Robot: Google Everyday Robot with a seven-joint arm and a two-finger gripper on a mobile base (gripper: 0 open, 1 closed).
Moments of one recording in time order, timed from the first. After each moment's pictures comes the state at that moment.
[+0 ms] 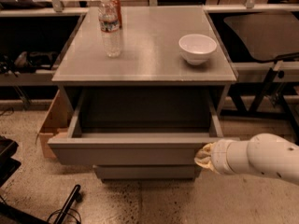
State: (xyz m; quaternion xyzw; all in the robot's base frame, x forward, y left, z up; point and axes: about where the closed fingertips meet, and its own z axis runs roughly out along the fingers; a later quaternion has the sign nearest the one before) arm 0.479 -0.183 0.640 -0.61 0.72 -0.01 0.33
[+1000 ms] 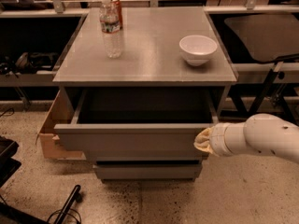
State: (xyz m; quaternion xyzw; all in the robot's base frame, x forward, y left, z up) arm 0.520 -0.182 0.660 -0.64 0.70 -0.02 0.33
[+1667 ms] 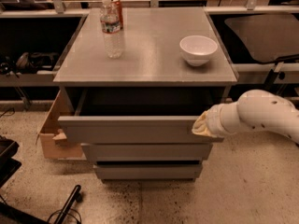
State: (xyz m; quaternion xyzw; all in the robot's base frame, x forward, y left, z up) arm 0.575 -0.180 0.682 -0.67 0.67 -0.04 0.32
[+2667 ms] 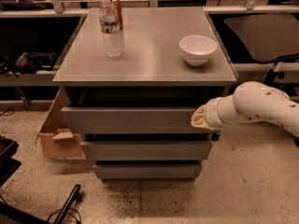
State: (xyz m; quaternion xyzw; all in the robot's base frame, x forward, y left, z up) arm 0.598 -0.179 0.684 -0.67 0.67 -0.04 0.32
